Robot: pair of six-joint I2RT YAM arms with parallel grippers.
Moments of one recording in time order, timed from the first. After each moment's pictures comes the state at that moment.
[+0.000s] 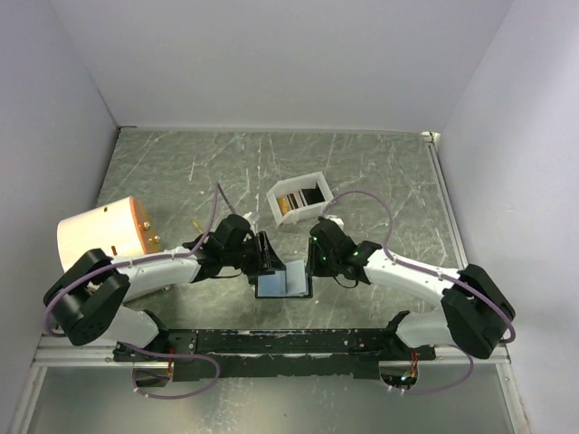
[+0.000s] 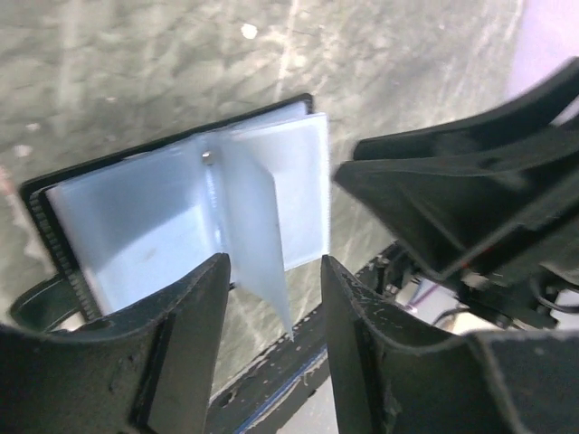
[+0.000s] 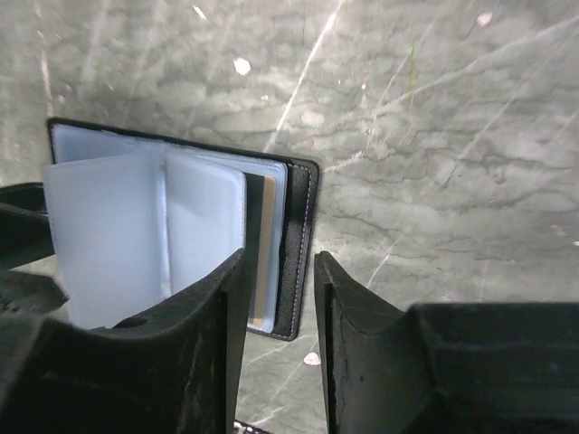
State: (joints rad) left arm -0.79 1.42 0.60 0.13 0.30 -1.00; right arm 0.79 1.31 0.62 -0.30 0.09 0.70
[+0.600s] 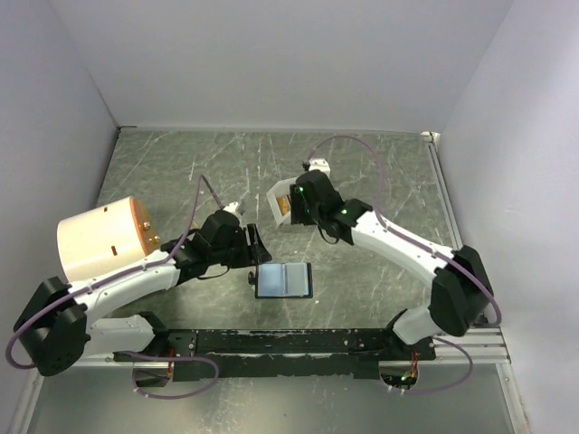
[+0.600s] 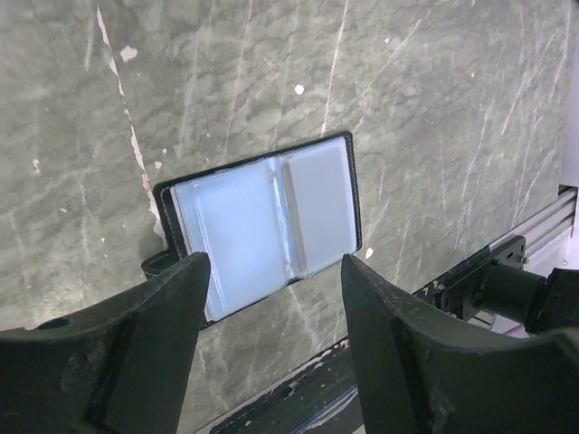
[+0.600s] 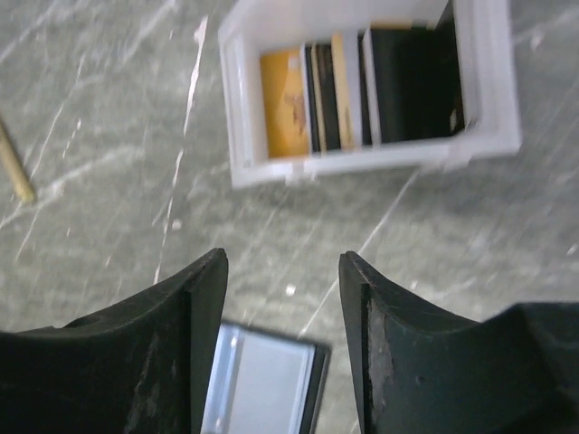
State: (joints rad) left arm -0.79 1.20 0.66 -0.17 0.04 -0.84; right arm 0.75 1.43 1.06 -0.37 0.29 0.48
